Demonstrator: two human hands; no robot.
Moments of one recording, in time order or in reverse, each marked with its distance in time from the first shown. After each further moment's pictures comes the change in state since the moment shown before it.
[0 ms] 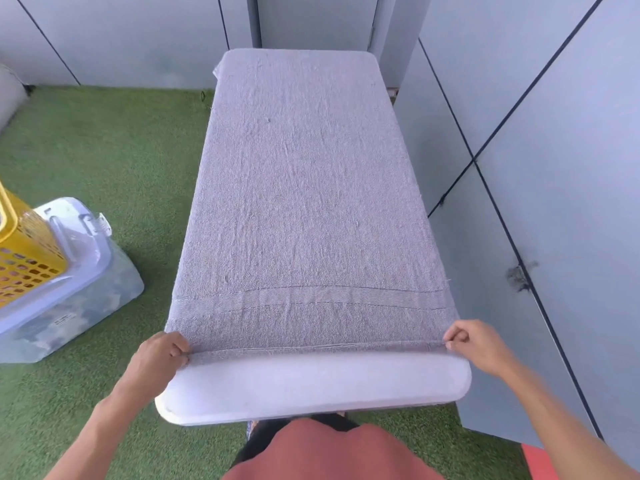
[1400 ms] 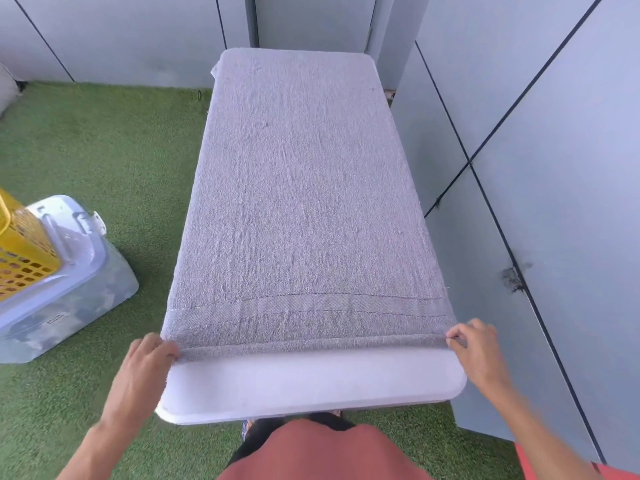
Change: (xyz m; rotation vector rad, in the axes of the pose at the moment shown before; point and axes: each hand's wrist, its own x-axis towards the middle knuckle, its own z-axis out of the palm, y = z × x) left_hand -0.025 -0.017 0.017 0.171 0.308 0.218; right_hand -0.017 0.002 0.025 -0.130 0.384 -0.045
